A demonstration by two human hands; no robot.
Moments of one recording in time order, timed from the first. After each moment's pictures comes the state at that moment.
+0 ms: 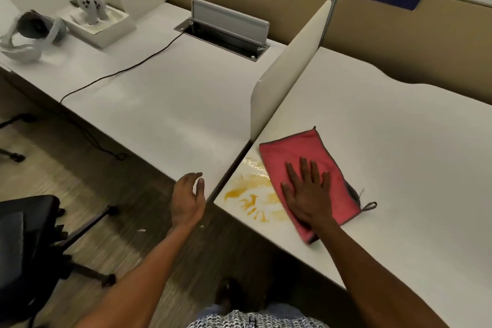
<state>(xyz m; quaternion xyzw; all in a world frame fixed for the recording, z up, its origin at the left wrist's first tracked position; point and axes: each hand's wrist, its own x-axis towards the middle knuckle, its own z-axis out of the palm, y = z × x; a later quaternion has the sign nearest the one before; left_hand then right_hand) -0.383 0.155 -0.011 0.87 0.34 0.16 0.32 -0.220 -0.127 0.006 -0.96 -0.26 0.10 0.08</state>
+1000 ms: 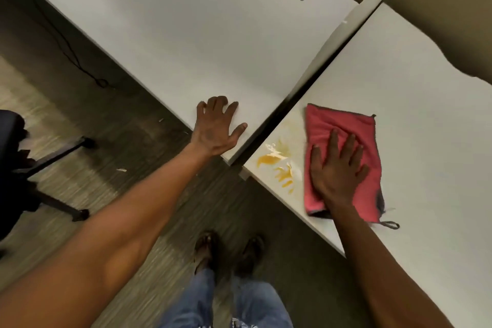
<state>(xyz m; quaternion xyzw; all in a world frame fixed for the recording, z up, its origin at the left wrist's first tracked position) -0.325 0.224 -0.045 0.98 0.17 0.02 0.13 -0.242 -0.069 -0.006 -0.99 -0.07 0.07 0.07</state>
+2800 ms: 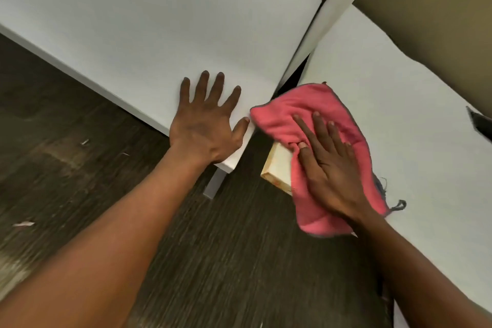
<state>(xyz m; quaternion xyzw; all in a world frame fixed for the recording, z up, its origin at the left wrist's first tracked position) -0.311 0.237 -0.078 0.99 0.08 0.04 0.12 -0.301 -0.010 -0.009 -0.97 -0.21 0.08 0.07</state>
